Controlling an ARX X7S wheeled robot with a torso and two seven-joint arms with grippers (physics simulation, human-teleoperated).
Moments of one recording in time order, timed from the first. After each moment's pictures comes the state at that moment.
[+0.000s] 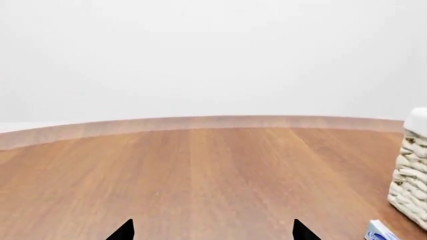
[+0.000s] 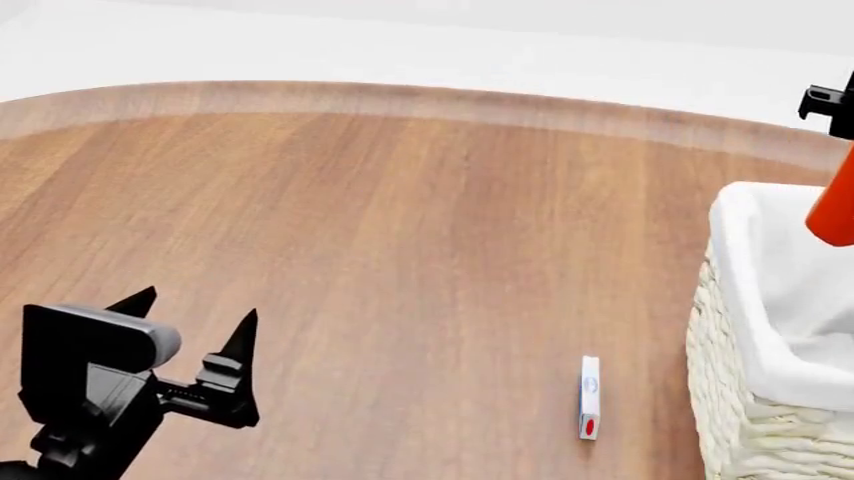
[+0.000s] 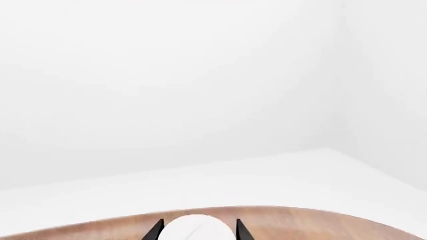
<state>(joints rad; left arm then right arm) -0.50 -0.32 0.33 -0.13 -0.47 -0.27 0.00 1.37 0.49 -0.44 1.21 0.55 0.03 0.10</state>
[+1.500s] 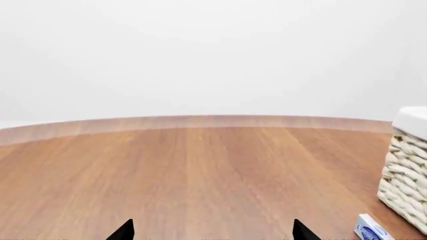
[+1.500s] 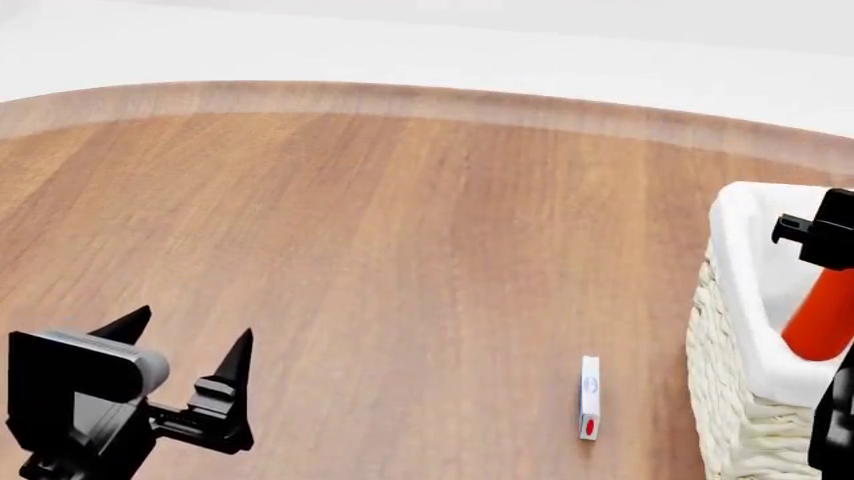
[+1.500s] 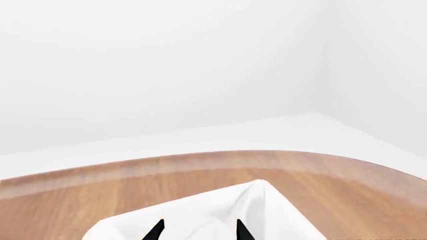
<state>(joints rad) -0.42 -0.35 0.33 -0.06 -0.50 -0.24 -0.02 1.19 0.41 0.10 1.31 0.09 -0.07 0.03</state>
